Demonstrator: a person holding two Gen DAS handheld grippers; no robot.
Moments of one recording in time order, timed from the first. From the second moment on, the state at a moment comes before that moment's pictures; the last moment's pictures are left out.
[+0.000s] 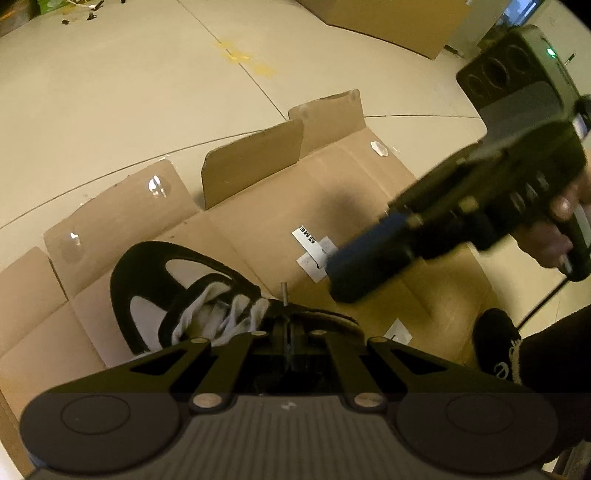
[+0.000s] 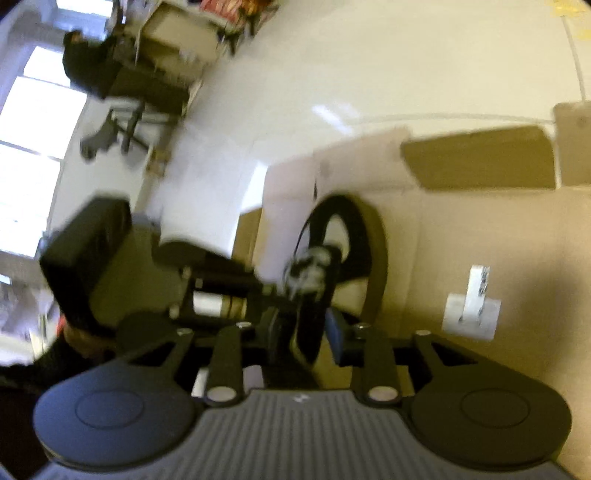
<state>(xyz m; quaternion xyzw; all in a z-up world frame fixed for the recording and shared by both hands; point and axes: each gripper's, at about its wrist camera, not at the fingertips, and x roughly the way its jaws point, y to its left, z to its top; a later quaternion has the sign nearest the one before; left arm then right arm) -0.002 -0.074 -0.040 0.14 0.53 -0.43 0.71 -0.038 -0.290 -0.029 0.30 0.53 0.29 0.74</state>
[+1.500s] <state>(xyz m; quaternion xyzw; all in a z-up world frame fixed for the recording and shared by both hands) -0.047 -0.041 -0.039 0.17 0.51 -0.32 0.78 -0.037 -0.317 0.025 0.28 0.39 0.14 0.87</state>
